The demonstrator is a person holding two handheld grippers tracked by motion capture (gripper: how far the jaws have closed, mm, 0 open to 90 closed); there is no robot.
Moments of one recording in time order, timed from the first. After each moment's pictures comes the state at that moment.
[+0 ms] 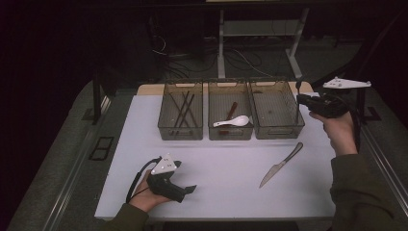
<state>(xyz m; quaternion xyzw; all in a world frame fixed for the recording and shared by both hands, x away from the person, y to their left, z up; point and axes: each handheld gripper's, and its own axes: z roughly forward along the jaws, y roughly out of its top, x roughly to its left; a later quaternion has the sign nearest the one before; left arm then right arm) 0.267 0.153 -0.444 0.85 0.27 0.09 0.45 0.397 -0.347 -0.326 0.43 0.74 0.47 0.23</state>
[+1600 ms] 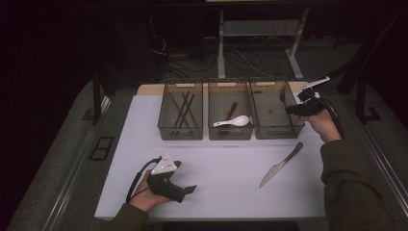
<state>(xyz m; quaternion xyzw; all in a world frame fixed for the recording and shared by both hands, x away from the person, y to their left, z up) 0.267 0.153 -0.444 0.85 0.27 0.09 0.45 0.459 -0.329 -0.377 0.46 0.82 0.31 0.15</state>
